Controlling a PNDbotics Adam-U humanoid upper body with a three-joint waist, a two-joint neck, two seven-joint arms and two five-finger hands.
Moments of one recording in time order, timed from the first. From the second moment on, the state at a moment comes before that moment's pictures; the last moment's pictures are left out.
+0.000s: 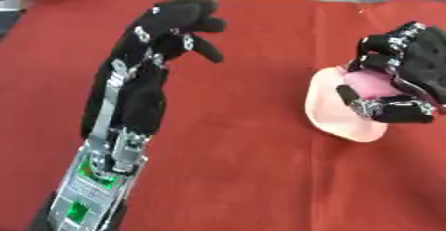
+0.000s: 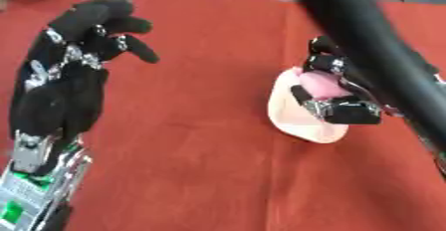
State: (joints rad) left arm -0.50 0.25 -0.20 -1.98 -0.05 -0.51 0.01; right arm -0.76 -0.67 0.29 -1.61 1.17 -0.43 -0.18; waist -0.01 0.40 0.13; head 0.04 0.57
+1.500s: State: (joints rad) left arm -0.51 0.24 -0.21 -1.98 -0.04 -0.50 -0.01; right arm -0.80 -0.62 0.33 -1.49 1.34 -0.43 -0.24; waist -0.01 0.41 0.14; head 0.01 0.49
